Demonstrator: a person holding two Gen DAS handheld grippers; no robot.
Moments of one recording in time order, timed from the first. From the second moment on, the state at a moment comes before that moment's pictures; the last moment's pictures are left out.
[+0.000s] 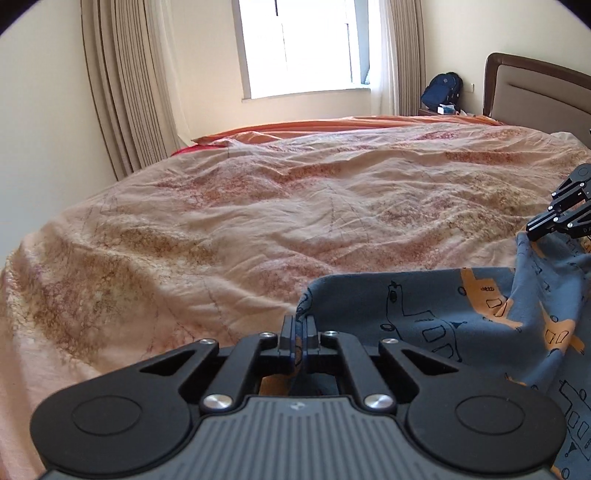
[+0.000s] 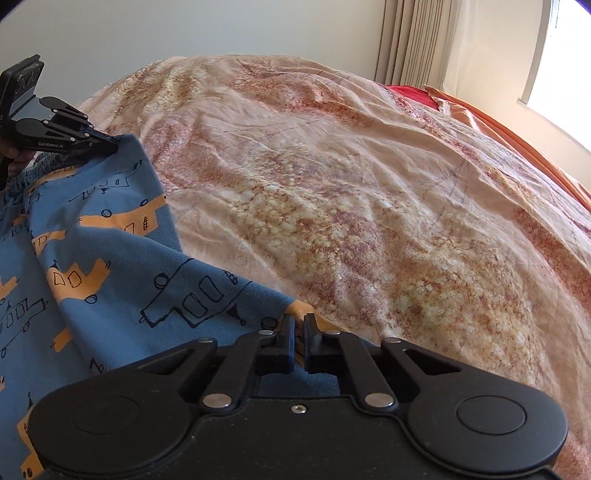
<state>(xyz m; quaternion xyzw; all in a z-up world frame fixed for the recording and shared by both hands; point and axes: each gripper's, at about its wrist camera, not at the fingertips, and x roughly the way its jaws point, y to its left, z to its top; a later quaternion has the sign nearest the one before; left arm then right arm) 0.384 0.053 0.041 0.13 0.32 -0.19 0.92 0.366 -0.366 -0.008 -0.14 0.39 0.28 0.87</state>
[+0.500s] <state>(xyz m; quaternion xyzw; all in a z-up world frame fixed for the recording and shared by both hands) 0.412 0.104 0.050 0.06 0.31 -0.08 0.95 0.398 -0.313 0.023 -0.17 0.29 0.24 0.91</state>
